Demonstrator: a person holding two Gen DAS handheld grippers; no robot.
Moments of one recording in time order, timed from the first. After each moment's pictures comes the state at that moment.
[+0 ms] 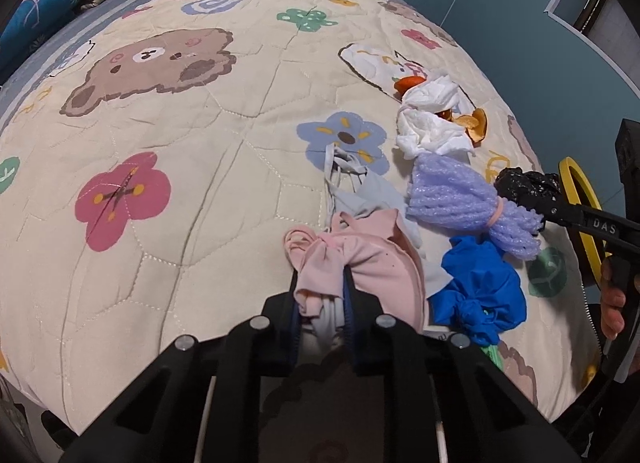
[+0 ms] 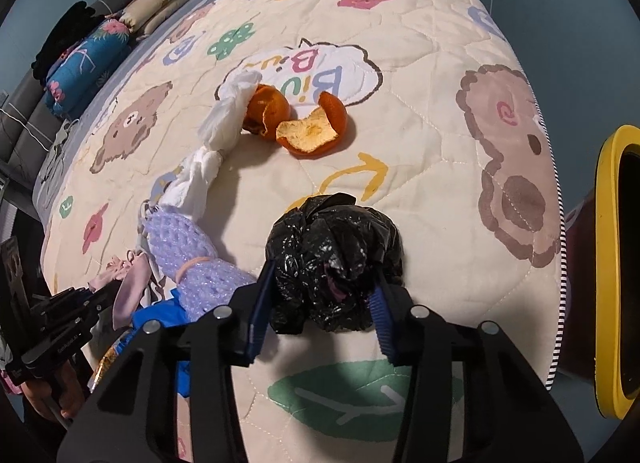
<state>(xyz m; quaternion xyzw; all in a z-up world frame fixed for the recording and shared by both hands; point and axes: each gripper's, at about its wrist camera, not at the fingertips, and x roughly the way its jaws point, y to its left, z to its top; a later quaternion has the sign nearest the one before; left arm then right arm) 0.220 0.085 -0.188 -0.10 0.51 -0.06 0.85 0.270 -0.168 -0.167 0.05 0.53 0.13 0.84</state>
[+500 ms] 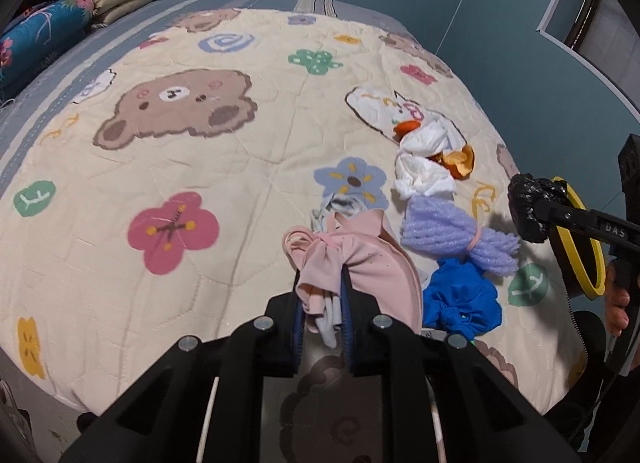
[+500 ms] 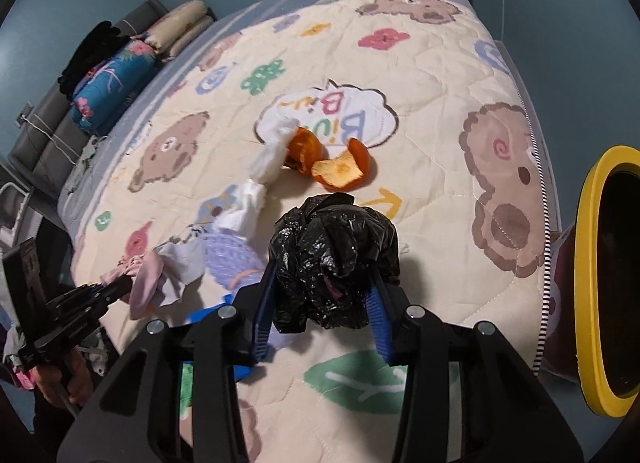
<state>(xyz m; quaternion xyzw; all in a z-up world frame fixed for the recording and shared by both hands) 0.203 0.104 -0.142 -0.09 0.47 -0.05 0.88 0.251 -0.177 -0.118 0.08 0.49 0.17 0.85</state>
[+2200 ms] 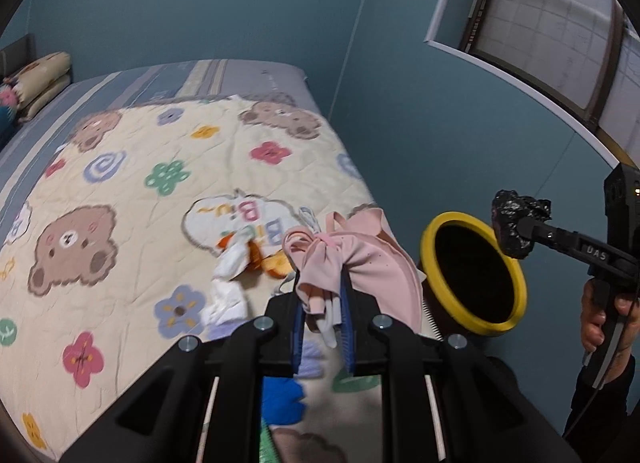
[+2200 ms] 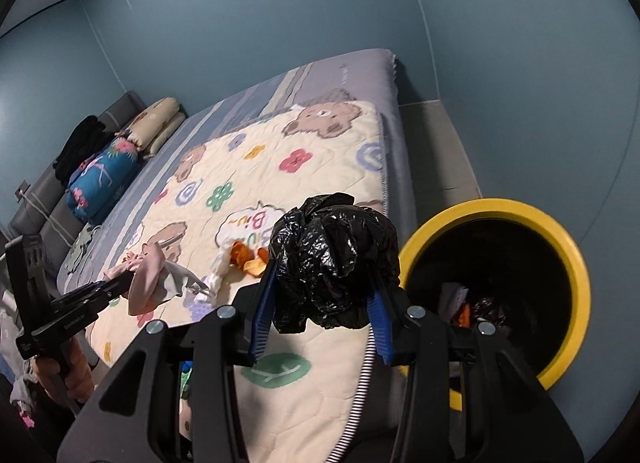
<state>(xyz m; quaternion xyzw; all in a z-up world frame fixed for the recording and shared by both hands) 0.236 -0.060 -0.013 -0.04 0.39 -0.18 0.90 0.176 -0.357 0.008 0.14 0.37 0.09 0.91</state>
